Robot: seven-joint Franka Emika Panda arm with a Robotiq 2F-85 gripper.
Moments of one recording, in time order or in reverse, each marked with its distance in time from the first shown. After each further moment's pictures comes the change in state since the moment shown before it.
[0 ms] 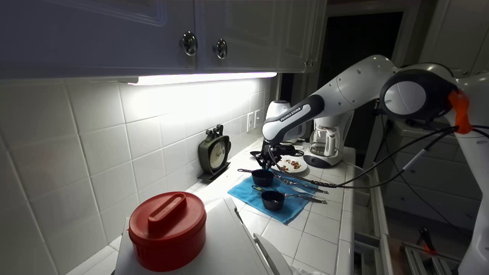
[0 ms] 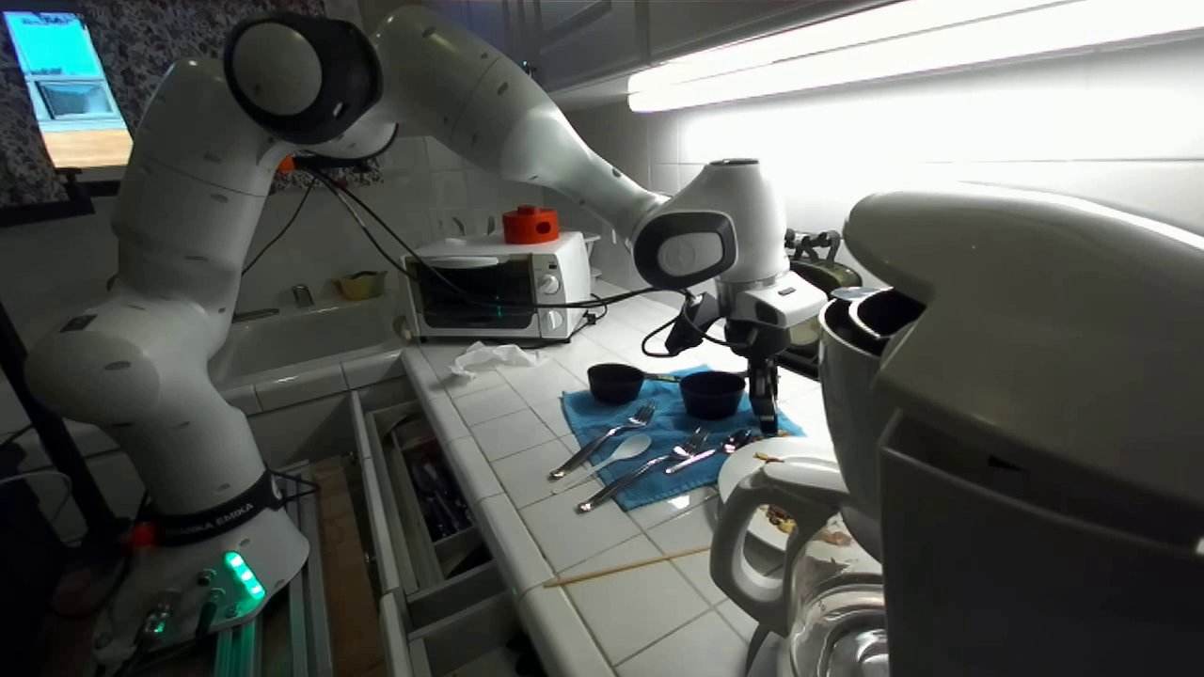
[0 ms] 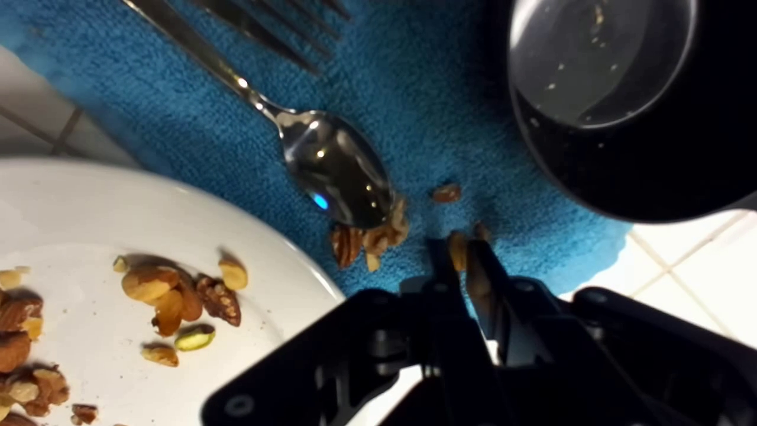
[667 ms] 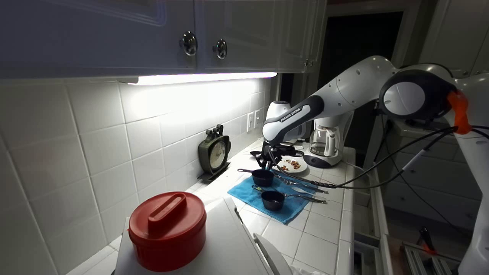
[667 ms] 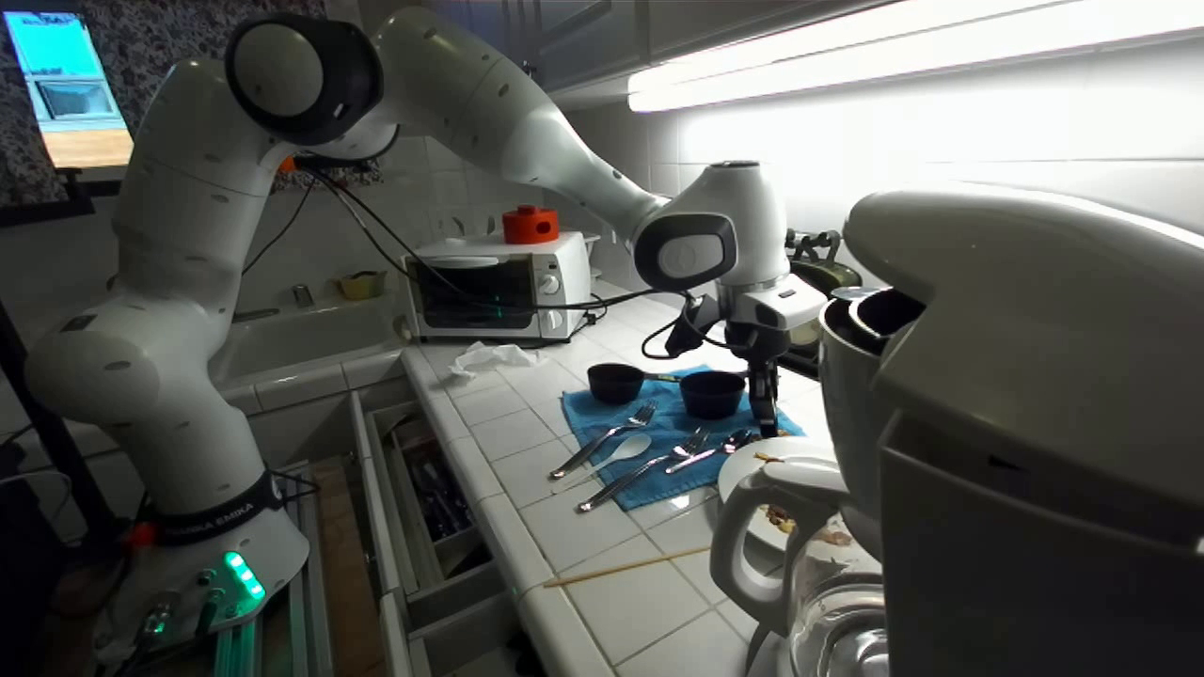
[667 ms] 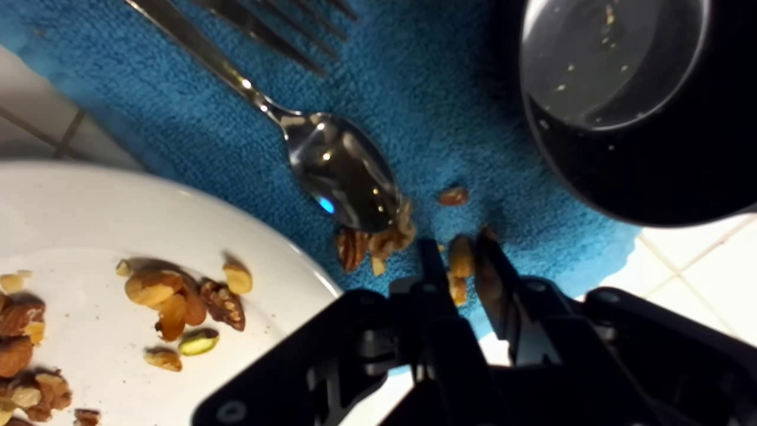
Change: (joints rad) arm 0.000 0.004 -0.002 0.000 0.000 0.000 0.000
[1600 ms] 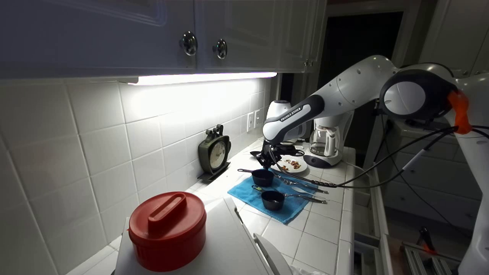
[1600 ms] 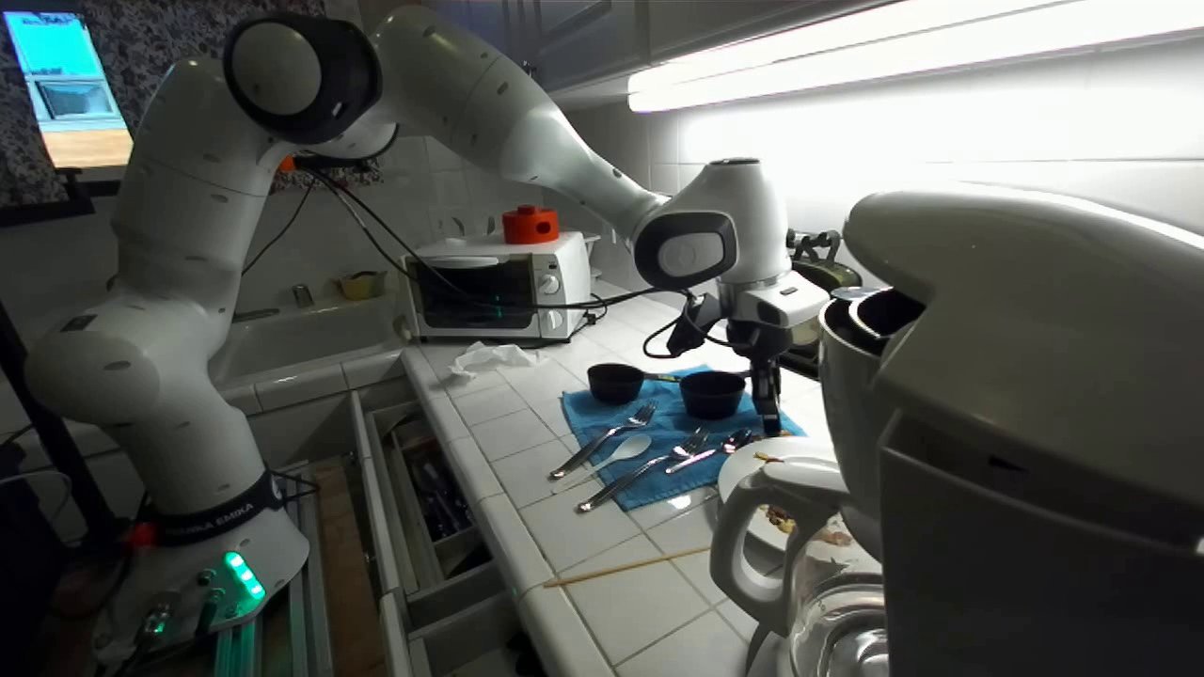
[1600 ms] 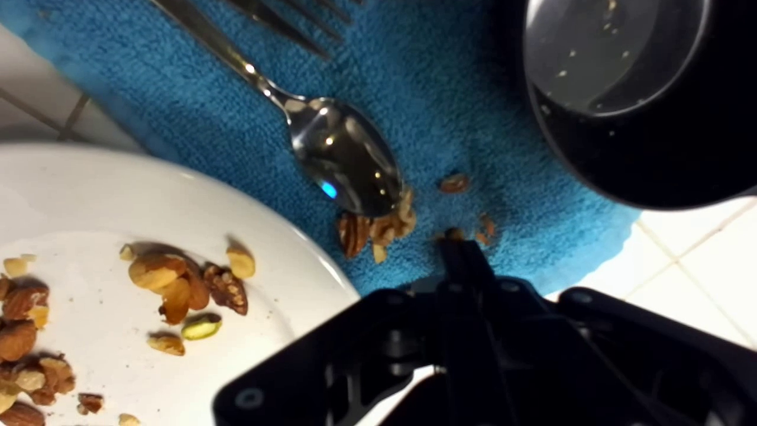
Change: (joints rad) arm 0.000 -0.003 -0.004 0.000 0.000 0.009 -0.006
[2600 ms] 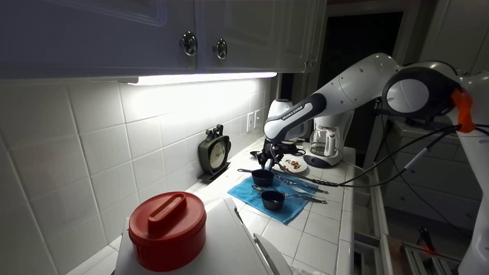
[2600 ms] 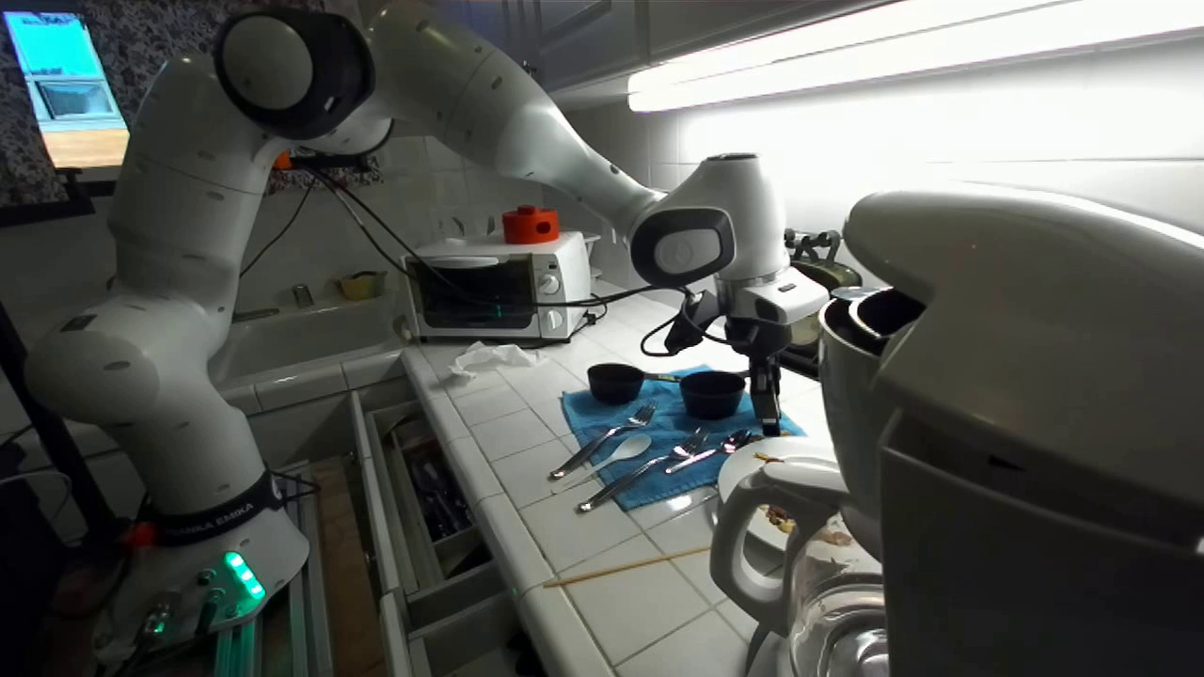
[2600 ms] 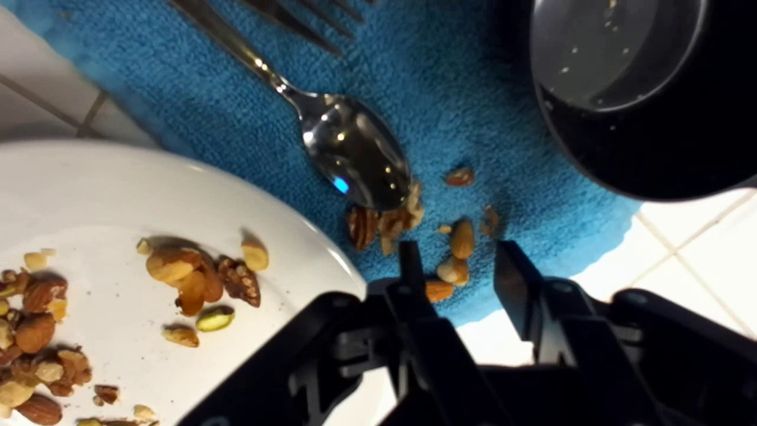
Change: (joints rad) arm -0.002 -0.019 -0.002 -0.020 0.000 0.008 -0.003
